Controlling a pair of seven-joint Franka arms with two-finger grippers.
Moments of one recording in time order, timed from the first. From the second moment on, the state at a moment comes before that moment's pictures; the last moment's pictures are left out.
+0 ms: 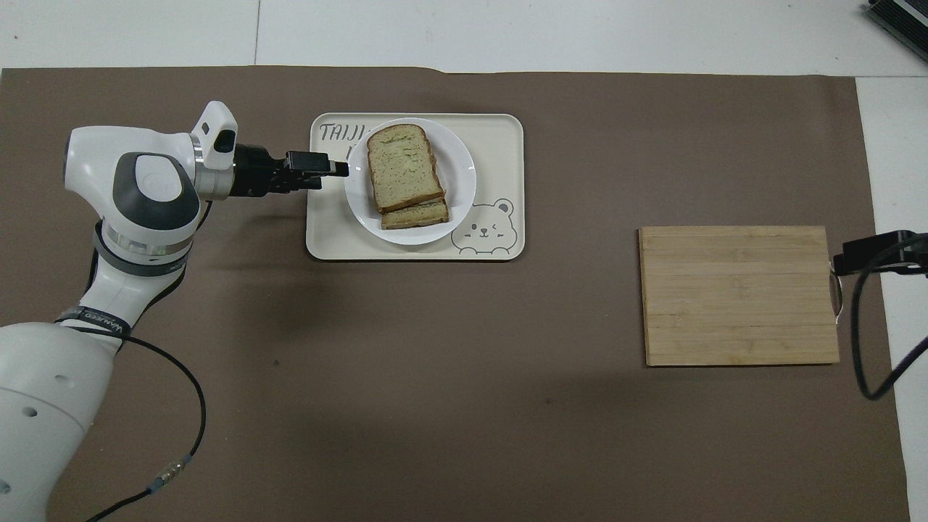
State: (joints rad) left arm -0.19 0.54 0.07 -1.64 -1.04 2.12 0.49; right arm 0.06 -0.08 -0.11 -1.59 -0.03 1.50 0.01
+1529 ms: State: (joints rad) left arm -0.16 0.07 0.10 -1.44 -0.04 1.59 0.35; right arm 0.06 -0.08 -0.11 -1.59 -0.03 1.50 0.01
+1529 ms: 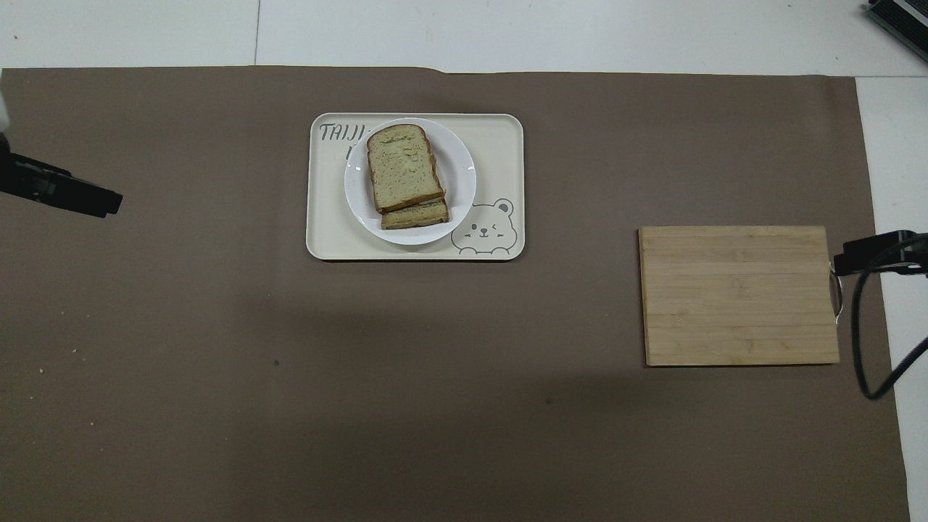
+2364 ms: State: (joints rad) left arm -0.14 -0.07 0.10 -1.38 -0.04 1.30 0.30; right arm 0.06 -0.08 -0.11 -1.59 -0.03 1.50 0.01
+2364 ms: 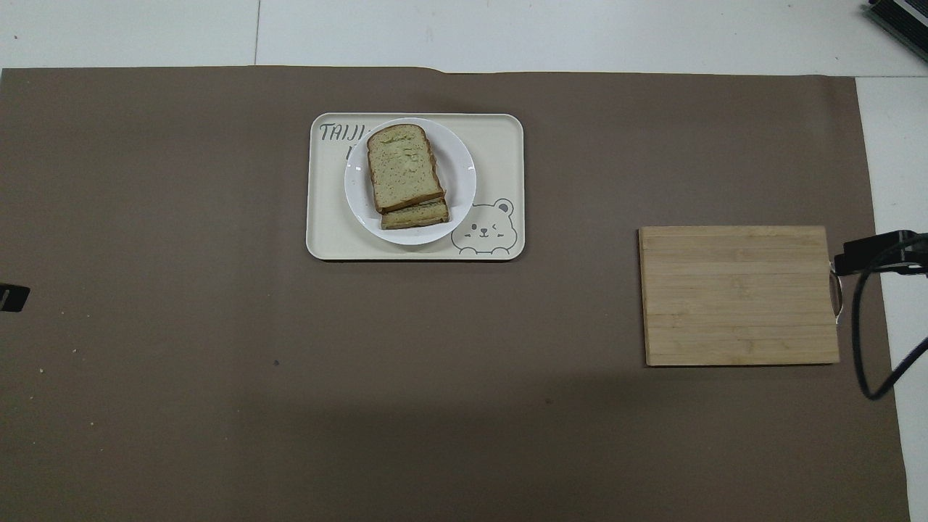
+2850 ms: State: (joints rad) left arm -0.12 -0.05 0.10 -1.39 -0.01 1.33 0.30; right arm 0.06 -0.08 -0.11 -1.59 -0.03 1.50 0.01
